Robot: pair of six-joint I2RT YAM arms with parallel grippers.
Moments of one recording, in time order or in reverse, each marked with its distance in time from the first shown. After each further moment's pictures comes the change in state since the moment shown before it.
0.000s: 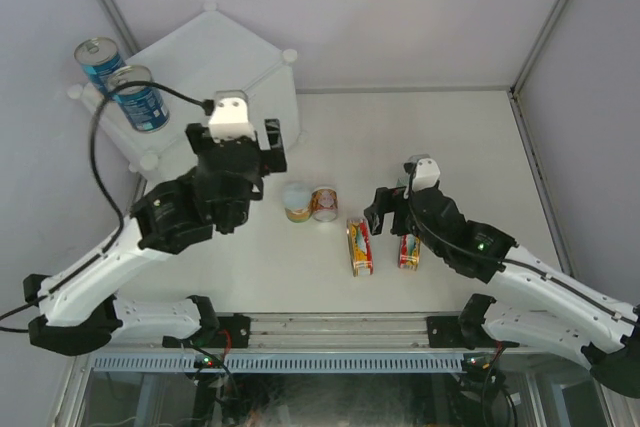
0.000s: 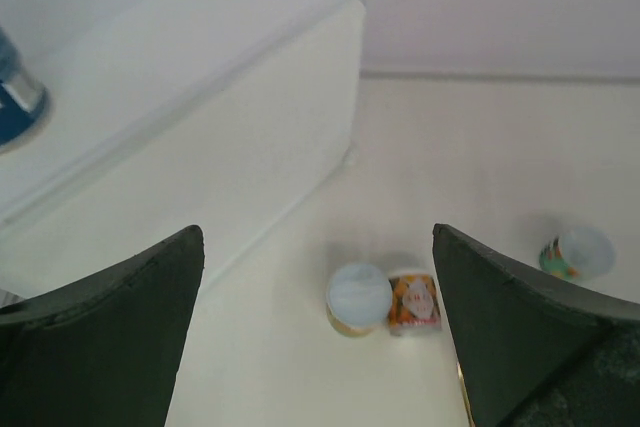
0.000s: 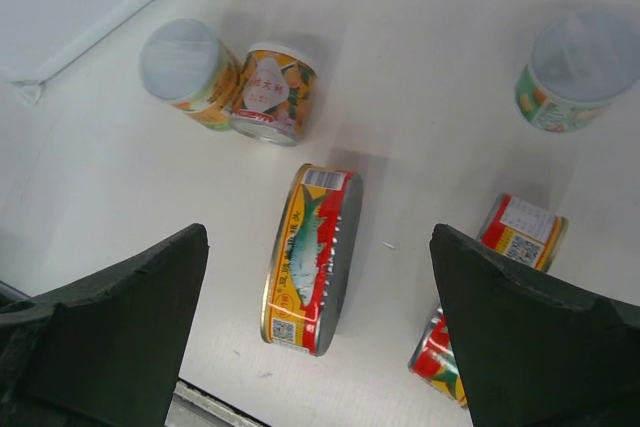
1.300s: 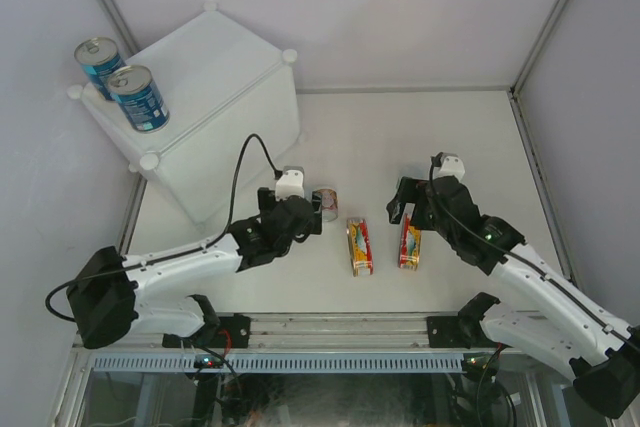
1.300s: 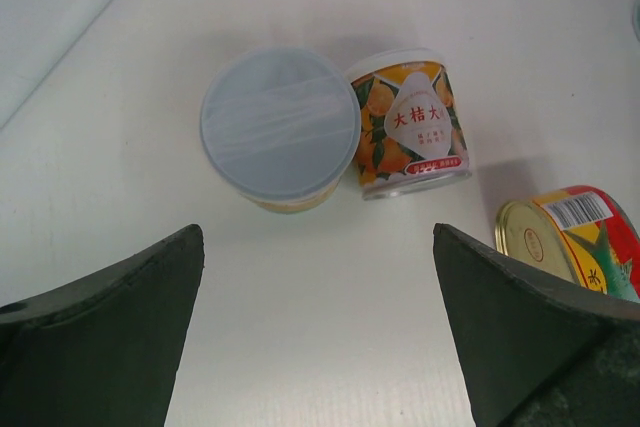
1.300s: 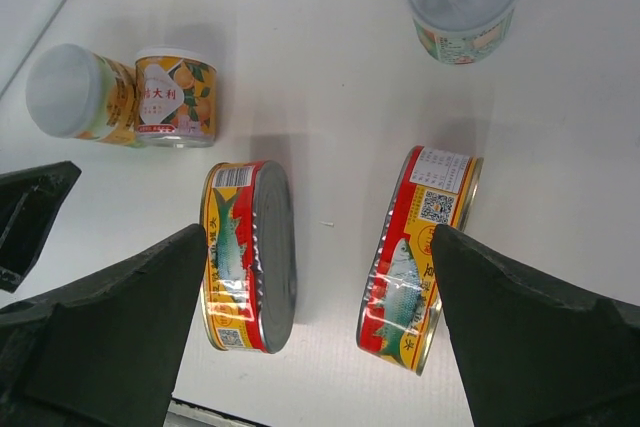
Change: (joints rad) left arm 0.085 0.111 -0.848 0.534 0.413 -0.233; right arm -0.265 -0.020 -0.031 -0.119 -0.101 0.102
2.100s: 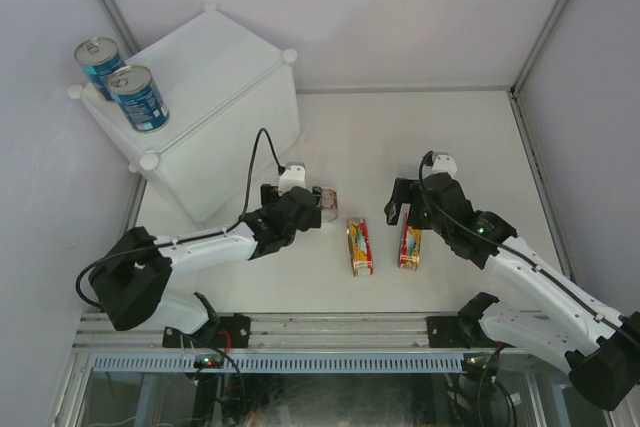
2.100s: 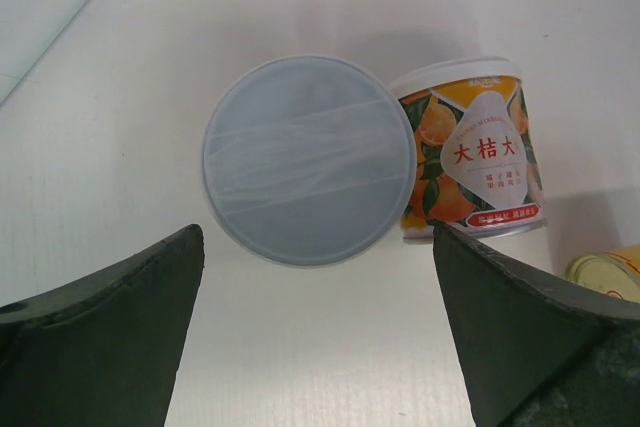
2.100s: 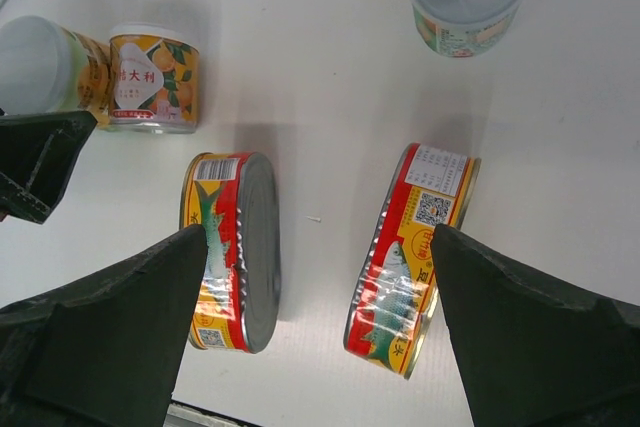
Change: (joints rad) left arm 0.107 0.167 -0.009 0.149 0.058 0.045; right arm -0.006 0.058 0.003 0.007 -0.022 -0.045
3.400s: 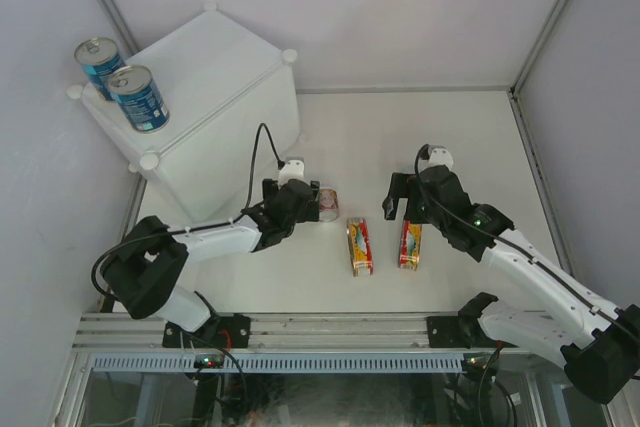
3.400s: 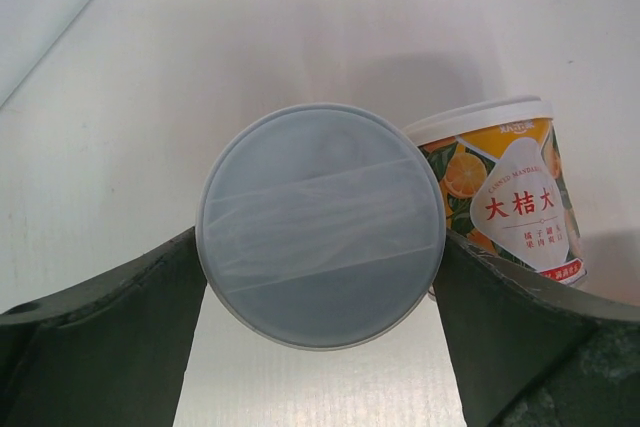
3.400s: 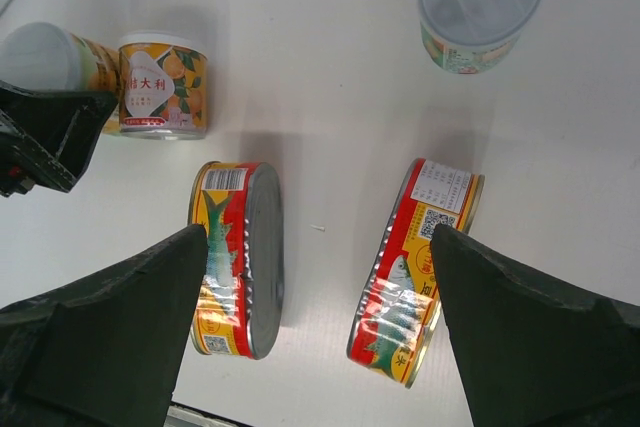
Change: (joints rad) left arm 0.083 0.094 0.005 0.109 0.068 0.053; right arm -0.014 0.058 0.050 -0.002 -0.021 -0.034
